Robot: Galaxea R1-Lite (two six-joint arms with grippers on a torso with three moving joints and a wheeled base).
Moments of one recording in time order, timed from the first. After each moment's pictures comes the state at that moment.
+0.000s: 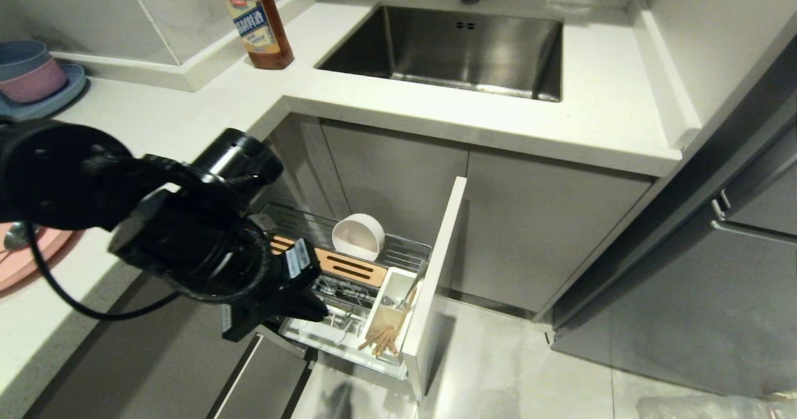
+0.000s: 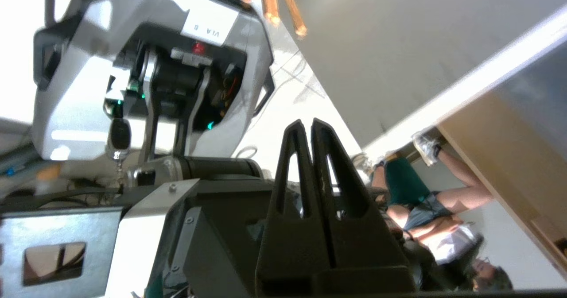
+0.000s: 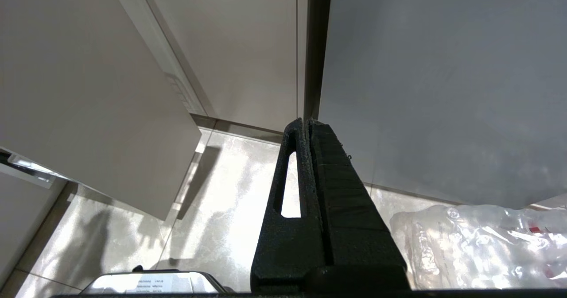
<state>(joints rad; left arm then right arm) -0.48 1.62 -1.31 0.72 -0.20 -0.95 0.00 0.00 0.00 0.00 -0.02 0.04</state>
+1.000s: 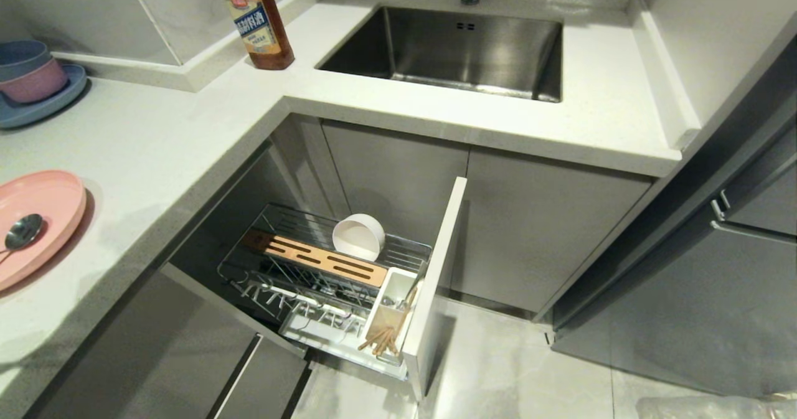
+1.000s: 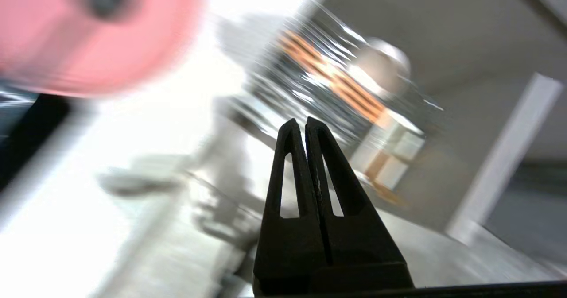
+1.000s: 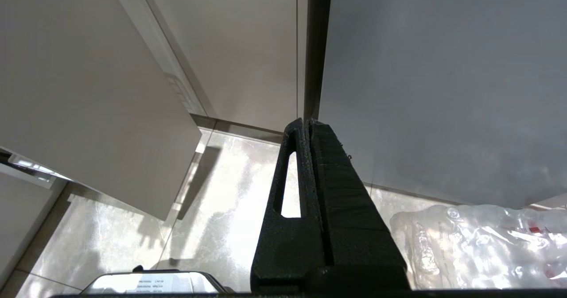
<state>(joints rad) 0.01 0.98 -1.45 0.87 0.20 -0.31 0.00 0.00 0.00 0.00 -0.02 0.04</state>
